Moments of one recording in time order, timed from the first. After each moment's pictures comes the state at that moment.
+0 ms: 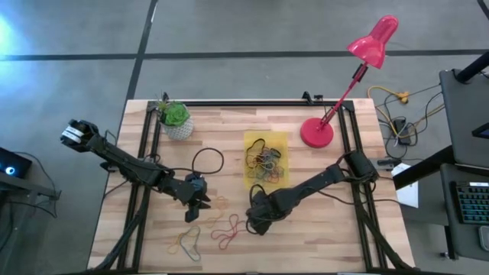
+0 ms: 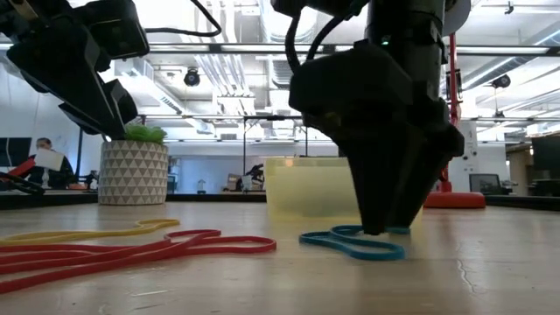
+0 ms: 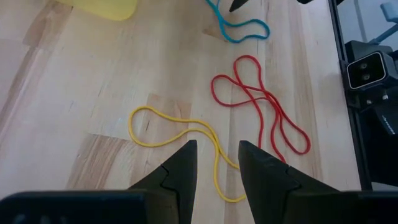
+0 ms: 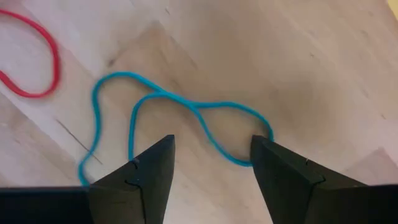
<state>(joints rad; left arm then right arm) -0.43 1.17 0.57 -0.13 -0.09 -0.65 0.39 2.15 1.50 -0.83 0.01 1.15</state>
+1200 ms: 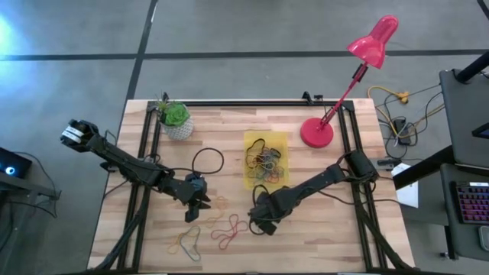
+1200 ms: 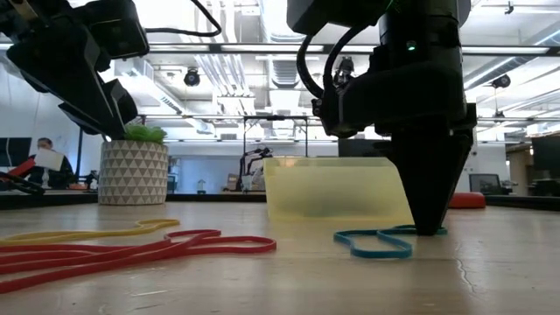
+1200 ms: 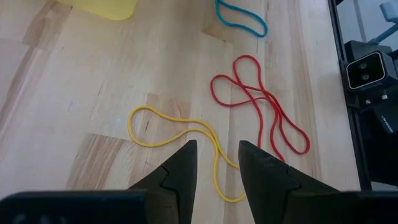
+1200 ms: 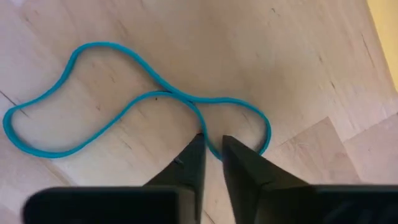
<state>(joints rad) -0.43 1.17 0.57 -0.13 -0.09 -0.65 0.39 2.15 1.49 -0.96 0.00 1.03</state>
